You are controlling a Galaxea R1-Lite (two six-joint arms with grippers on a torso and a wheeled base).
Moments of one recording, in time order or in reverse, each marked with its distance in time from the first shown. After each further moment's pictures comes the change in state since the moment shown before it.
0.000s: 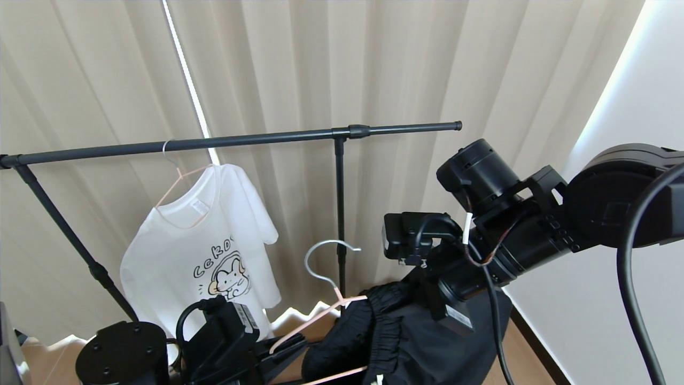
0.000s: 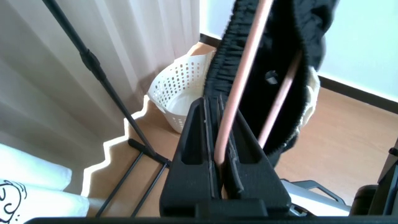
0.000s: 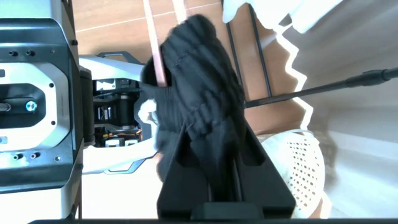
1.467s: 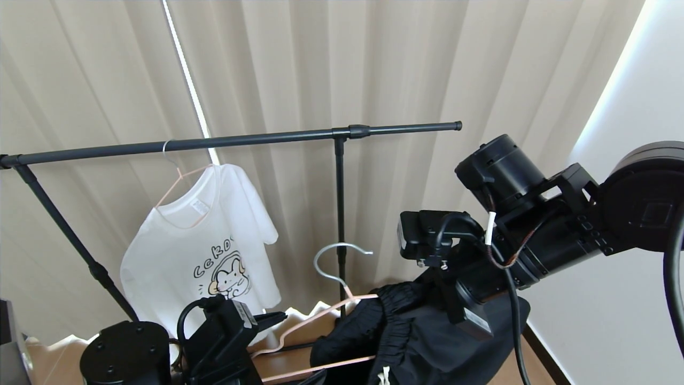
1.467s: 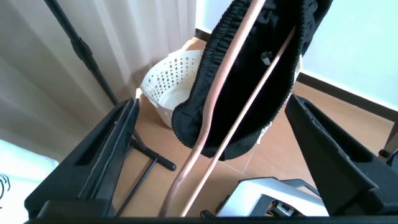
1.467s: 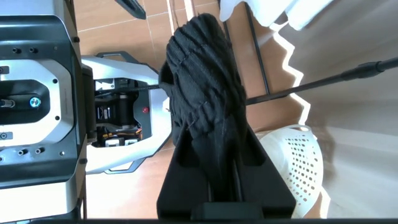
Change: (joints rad) left arm 0.018 0.011 0.000 0.003 -0.003 -0.048; right arm 0.000 -0.061 0.049 0.000 -0.001 0.000
